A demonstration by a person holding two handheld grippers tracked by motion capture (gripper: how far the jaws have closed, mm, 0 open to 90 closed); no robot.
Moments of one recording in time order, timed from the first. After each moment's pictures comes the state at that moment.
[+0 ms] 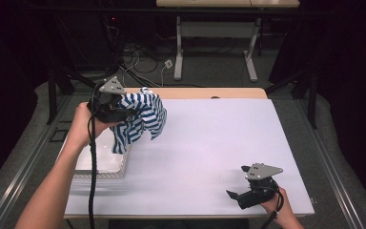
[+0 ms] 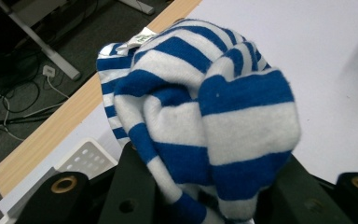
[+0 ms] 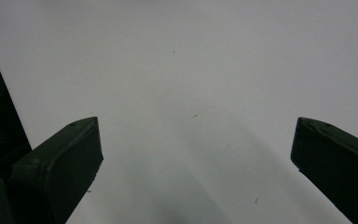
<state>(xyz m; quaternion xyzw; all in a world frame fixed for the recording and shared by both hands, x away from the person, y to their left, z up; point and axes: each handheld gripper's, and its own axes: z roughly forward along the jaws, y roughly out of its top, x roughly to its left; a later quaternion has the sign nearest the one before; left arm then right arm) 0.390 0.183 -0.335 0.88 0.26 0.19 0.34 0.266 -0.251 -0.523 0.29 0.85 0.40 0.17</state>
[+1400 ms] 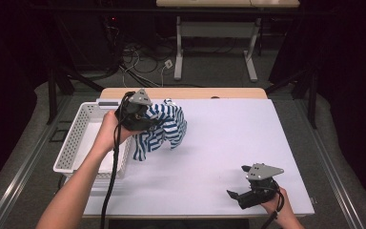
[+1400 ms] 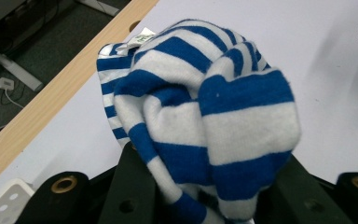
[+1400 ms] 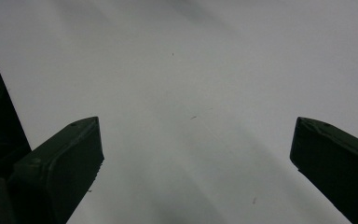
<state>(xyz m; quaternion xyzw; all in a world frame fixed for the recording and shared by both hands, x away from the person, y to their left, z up) 0.396 0.131 -0.369 0.90 0.22 0.15 0.35 0.264 -0.252 -0.522 0.29 0.85 0.40 0.17</state>
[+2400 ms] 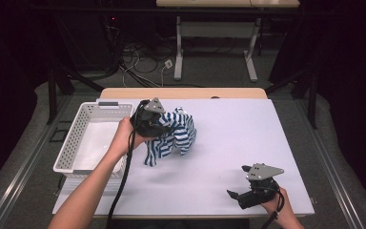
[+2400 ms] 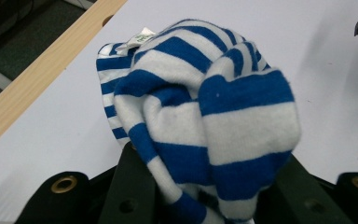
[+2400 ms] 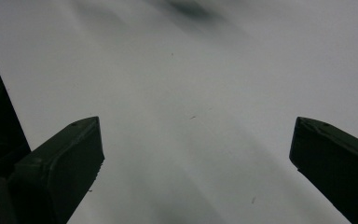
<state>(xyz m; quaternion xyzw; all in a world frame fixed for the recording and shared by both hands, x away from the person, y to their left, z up) 0.402 0.104 -0.403 0.90 0.21 0.13 0.36 0.264 -0.252 -0.522 0.29 0.85 0.40 0.18</state>
